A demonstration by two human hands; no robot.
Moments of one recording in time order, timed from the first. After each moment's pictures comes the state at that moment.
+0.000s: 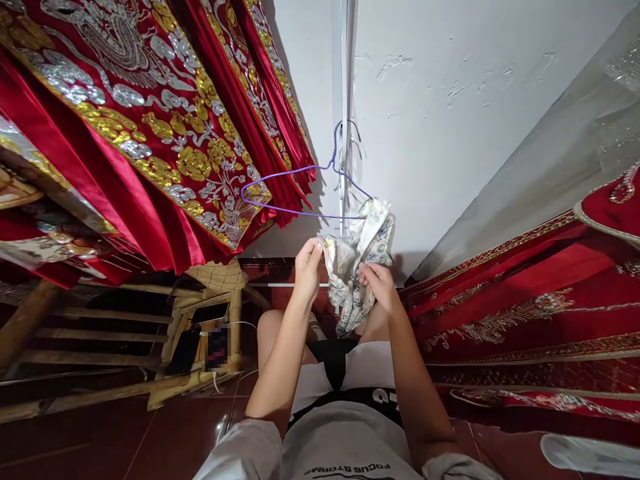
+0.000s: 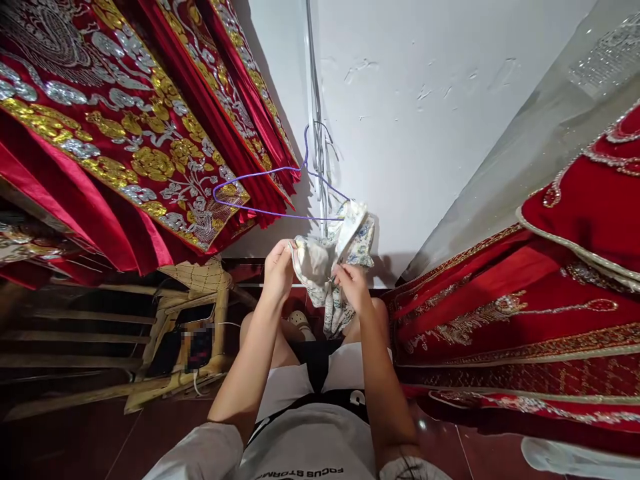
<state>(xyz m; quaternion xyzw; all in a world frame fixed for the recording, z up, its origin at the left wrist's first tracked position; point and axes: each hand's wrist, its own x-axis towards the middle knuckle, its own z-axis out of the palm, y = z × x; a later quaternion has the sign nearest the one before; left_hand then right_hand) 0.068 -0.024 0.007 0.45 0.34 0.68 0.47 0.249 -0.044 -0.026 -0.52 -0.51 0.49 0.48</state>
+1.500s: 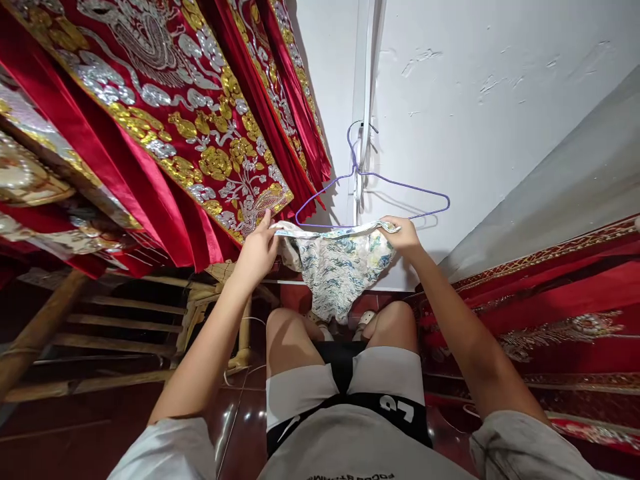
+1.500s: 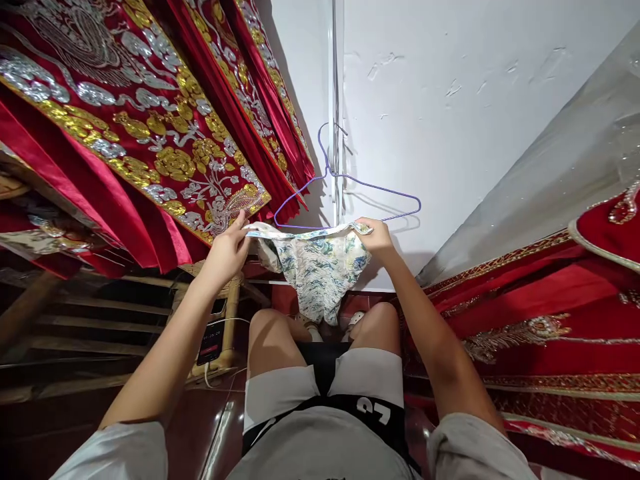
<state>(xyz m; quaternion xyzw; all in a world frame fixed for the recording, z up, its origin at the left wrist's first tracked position) -0.076 -0.010 0.066 0.73 0.62 0.28 0.03 0.278 0.074 0.021 -0.45 -0.71 0.27 0.47</state>
